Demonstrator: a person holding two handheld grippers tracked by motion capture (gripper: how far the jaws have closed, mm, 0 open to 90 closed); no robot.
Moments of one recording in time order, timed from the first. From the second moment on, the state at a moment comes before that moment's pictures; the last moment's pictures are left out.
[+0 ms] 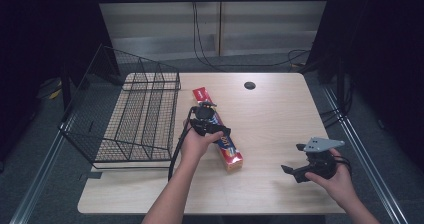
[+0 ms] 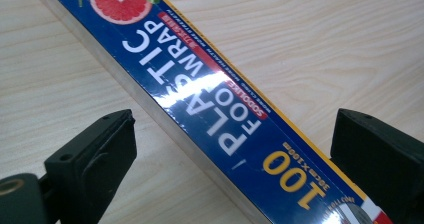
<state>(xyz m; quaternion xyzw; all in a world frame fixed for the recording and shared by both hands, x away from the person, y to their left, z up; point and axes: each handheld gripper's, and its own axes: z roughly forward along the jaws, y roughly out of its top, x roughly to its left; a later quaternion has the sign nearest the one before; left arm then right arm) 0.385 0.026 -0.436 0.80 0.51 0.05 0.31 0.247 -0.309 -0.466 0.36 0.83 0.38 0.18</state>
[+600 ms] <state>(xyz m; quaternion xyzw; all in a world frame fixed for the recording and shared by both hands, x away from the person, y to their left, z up) 0.410 0.019 -0.444 0.78 0.55 0.05 0.29 0.248 -0.309 -0.466 0.37 0.83 0.38 0.18</state>
